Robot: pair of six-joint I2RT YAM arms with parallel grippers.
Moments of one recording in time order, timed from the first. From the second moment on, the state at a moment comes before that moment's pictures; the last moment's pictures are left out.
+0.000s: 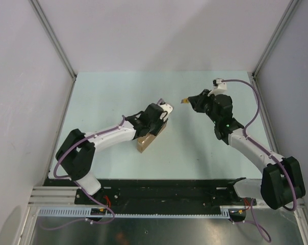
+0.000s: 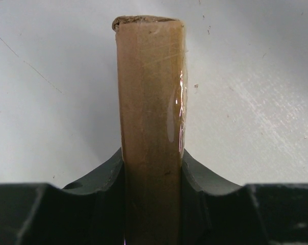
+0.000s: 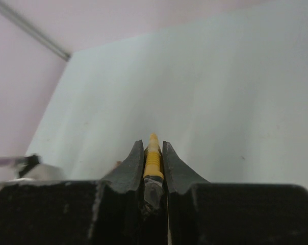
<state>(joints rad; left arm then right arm) -0.79 1.63 1.09 -0.28 -0.18 0.04 0.41 1.26 0.82 0.34 -0.04 0.51</state>
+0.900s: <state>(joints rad) -0.55 1.75 1.23 -0.32 0.27 -0.16 0.18 1.65 0.83 0.00 -0.22 0.77</state>
